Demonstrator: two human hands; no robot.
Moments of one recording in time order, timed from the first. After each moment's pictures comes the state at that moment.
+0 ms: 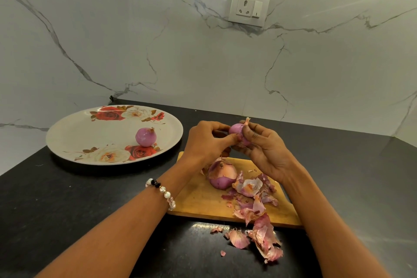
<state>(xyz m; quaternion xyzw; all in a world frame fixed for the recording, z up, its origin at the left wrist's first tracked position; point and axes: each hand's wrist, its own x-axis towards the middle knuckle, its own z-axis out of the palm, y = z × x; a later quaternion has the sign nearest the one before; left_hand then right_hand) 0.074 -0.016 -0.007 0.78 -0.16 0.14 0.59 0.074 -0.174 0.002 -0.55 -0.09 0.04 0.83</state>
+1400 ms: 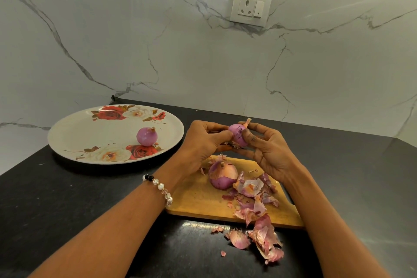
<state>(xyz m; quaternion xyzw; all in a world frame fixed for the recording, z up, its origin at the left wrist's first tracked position) 0.075 -0.010 -0.002 0.69 -0.10 0.04 0.72 0.076 -0.180 -0.001 -0.61 -0.12 0.02 0.78</state>
